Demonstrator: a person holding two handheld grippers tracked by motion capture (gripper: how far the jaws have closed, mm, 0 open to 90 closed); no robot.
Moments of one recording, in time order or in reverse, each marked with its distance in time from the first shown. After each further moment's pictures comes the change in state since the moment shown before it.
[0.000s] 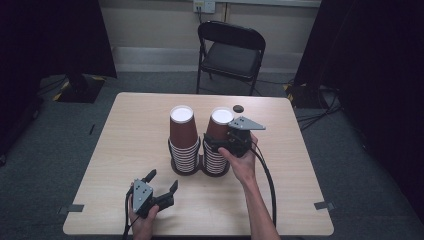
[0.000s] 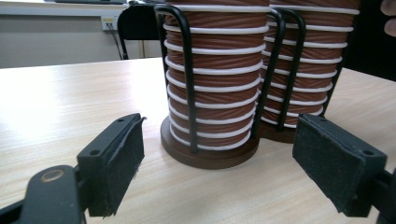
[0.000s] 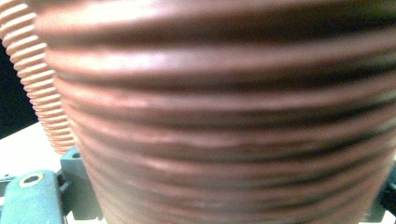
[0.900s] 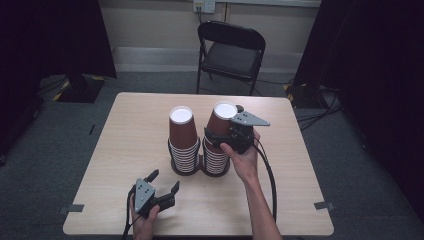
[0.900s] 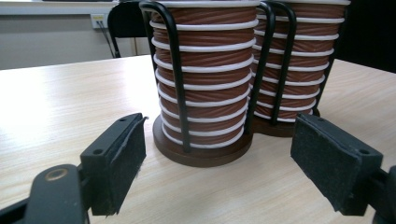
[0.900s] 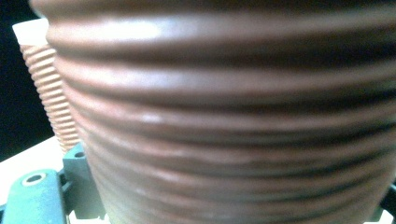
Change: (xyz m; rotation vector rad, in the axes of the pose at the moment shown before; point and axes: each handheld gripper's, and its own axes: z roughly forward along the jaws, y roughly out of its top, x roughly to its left) left arm 0.000 0.001 0.001 0.017 -0.029 0.025; right arm 0.004 0.021 -0.012 -0.049 0.006 0.007
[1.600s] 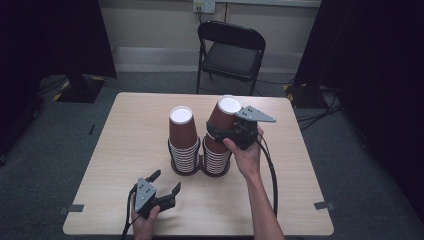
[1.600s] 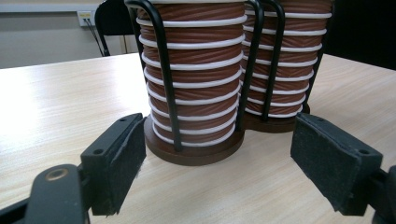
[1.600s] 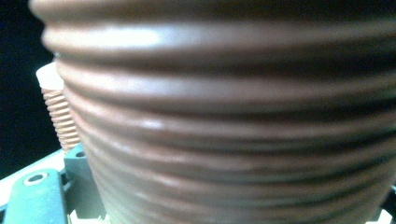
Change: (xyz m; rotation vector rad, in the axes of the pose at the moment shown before) left arm -0.001 0.001 0.002 0.015 -0.038 0.015; right arm -0.002 0.016 -0.008 -0.053 0.003 0.013
